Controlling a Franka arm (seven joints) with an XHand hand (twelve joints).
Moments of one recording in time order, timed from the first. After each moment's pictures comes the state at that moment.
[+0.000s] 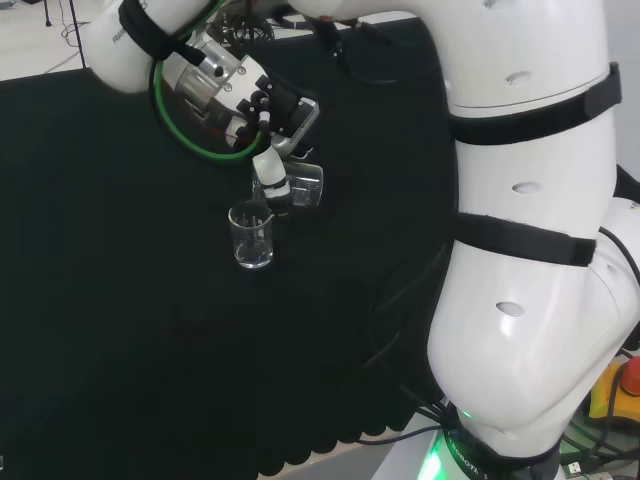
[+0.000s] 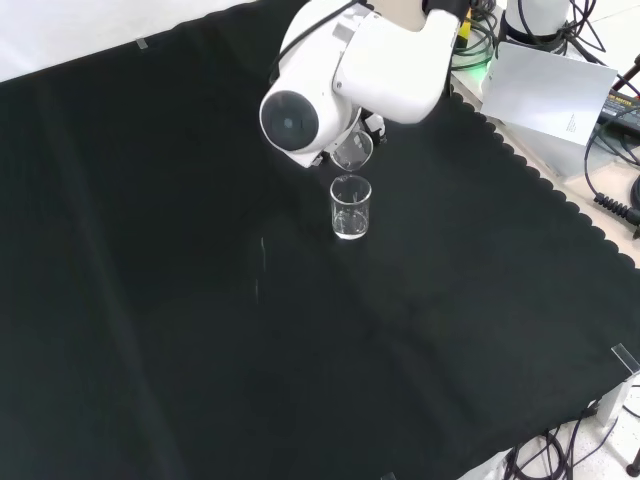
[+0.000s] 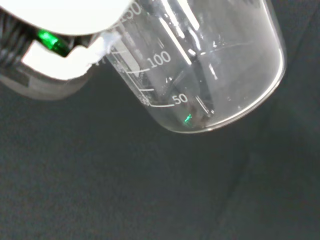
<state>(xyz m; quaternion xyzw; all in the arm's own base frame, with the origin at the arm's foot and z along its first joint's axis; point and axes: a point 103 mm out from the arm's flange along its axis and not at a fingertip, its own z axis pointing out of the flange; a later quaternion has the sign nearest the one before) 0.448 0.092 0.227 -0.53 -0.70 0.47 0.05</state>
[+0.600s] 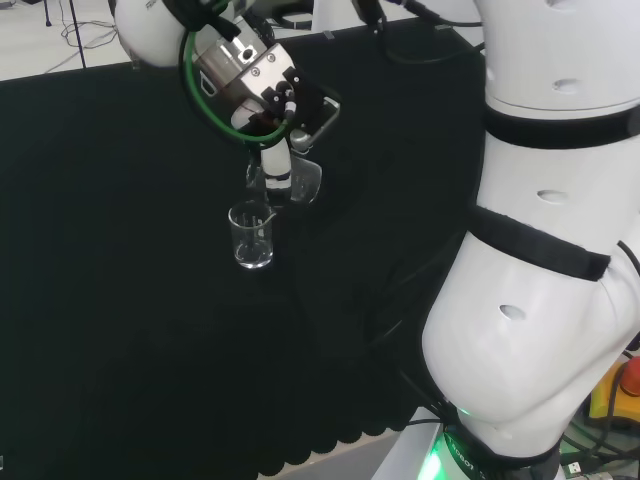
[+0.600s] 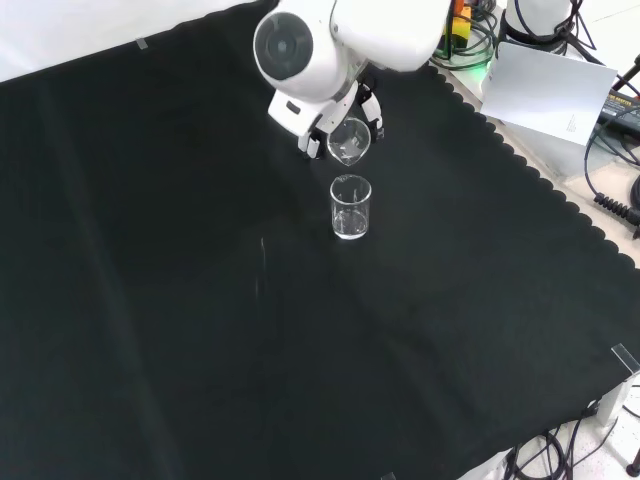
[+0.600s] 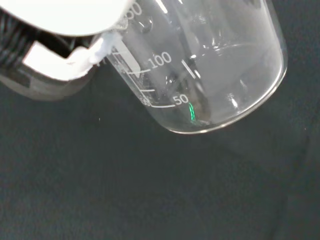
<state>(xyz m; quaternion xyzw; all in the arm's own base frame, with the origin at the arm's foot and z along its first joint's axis) 0.447 0.077 0.234 -0.54 -0.76 0.36 0.07</state>
